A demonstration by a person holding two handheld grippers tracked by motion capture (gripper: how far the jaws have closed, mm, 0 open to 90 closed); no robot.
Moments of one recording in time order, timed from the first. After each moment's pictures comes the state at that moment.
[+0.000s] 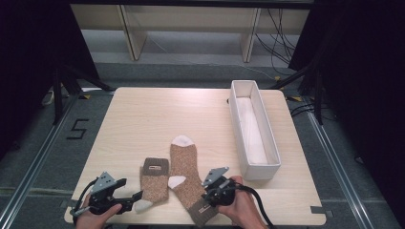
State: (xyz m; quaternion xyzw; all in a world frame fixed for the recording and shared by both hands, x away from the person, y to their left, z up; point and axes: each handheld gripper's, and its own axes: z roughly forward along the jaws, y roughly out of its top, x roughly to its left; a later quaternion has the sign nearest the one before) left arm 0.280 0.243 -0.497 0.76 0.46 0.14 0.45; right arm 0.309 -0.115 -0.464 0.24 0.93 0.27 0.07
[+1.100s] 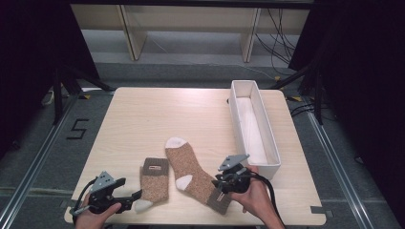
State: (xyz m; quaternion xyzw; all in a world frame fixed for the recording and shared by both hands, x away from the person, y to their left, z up) left arm 0.282 0.246 -0.497 0.75 0.46 0.14 0.45; right arm 0.332 -0.146 -0.440 0.30 0.90 0.32 0.07
